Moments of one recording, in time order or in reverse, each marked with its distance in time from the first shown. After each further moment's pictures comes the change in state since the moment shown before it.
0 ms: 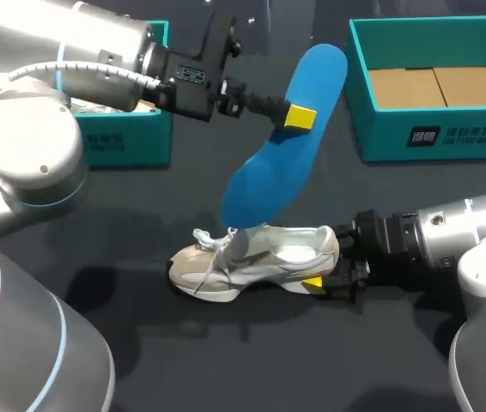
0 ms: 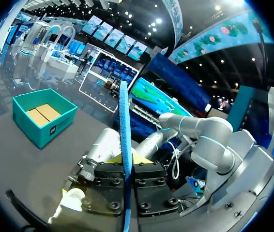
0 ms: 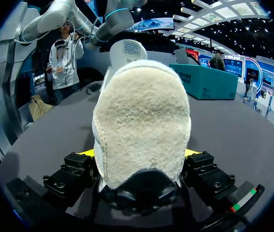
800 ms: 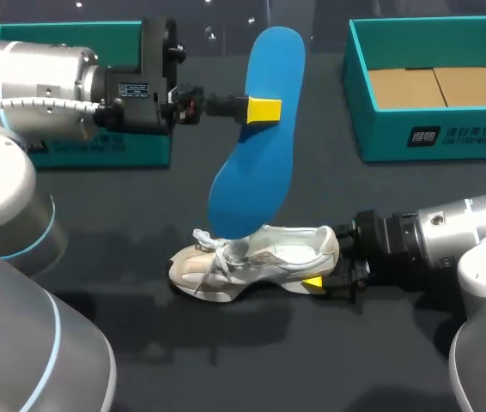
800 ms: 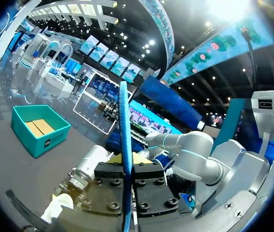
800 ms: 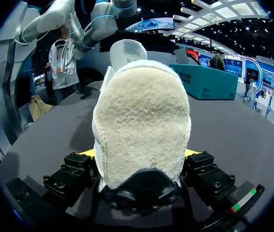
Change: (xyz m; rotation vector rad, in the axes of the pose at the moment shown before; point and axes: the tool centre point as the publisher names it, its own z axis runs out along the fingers) left arm 0.046 -0.008 -0.045 0.213 0.060 -0.005; right arm 0.000 0.000 0.000 0.000 0.000 0.000
